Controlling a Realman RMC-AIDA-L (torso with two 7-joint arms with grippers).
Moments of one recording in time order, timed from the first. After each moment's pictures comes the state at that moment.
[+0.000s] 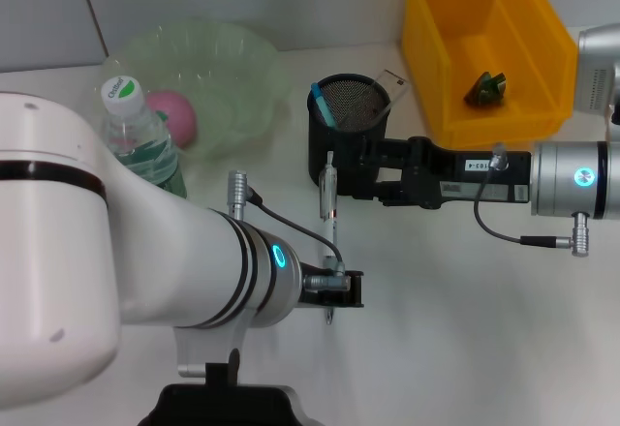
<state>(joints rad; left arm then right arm) -0.84 -1.79 2.52 1.73 2.58 1.10 -1.33 0.67 2.05 -0.61 -0.39 -2.00 -1.45 2.29</state>
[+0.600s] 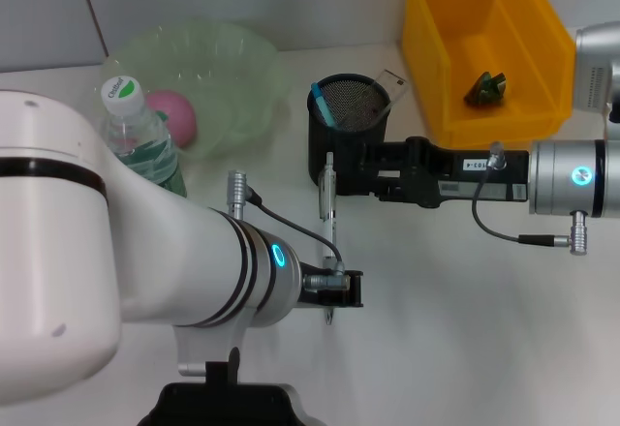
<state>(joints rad) -0.84 -1.79 2.52 1.73 2.57 1.09 -1.32 0.67 2.05 -0.62 -0.40 -2.00 -1.44 2.29</state>
